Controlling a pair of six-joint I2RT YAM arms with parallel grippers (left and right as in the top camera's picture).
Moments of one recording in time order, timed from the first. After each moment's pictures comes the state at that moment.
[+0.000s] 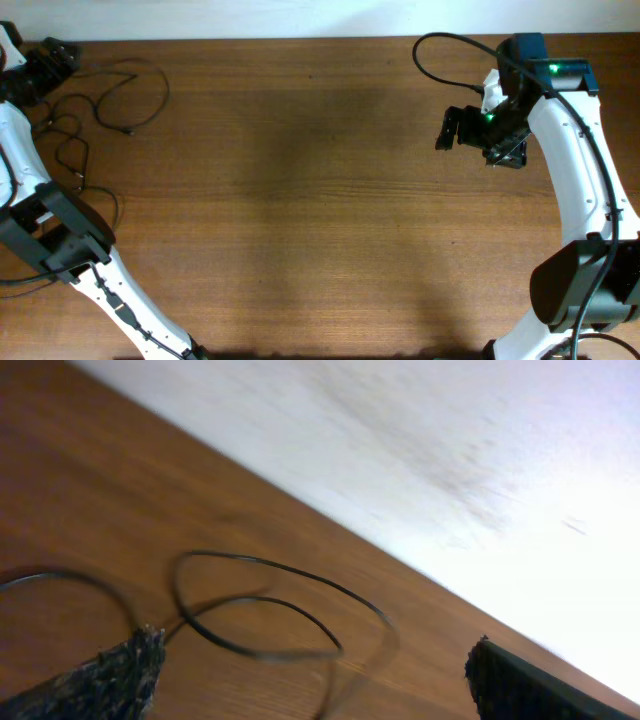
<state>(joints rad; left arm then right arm) 0.62 2.44 2.34 -0.61 0.64 -0.19 0.02 1.85 1.78 -1.36 -0.21 0.25</state>
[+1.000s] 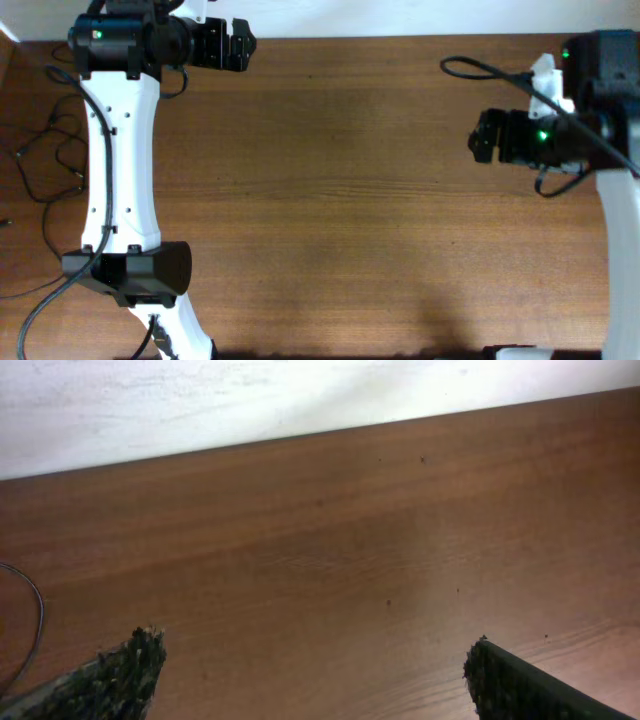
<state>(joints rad) -0.03 1.99 2.40 -1.25 0.31 0.09 0.02 1.50 1.91 -1.53 -0.14 0.15</state>
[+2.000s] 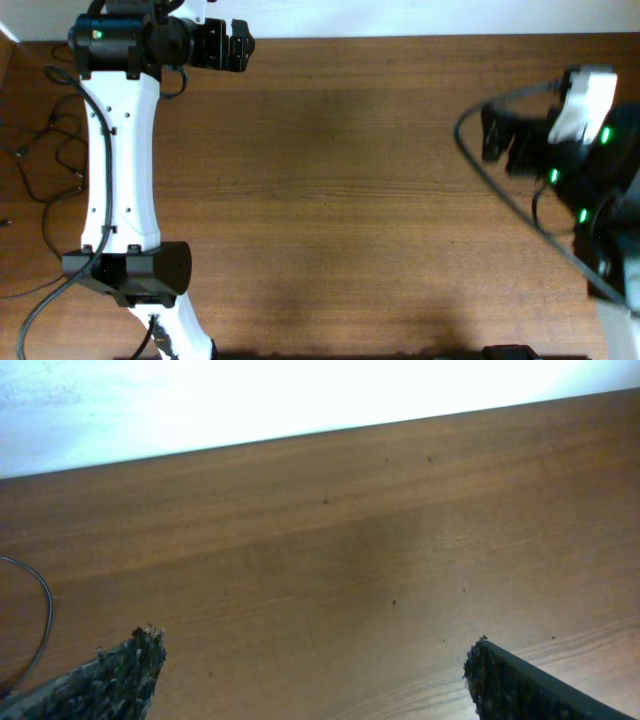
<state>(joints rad) -0.03 1.99 2.40 -1.25 0.29 0.09 0.02 1.05 1.34 -0.76 -0.13 0.13</state>
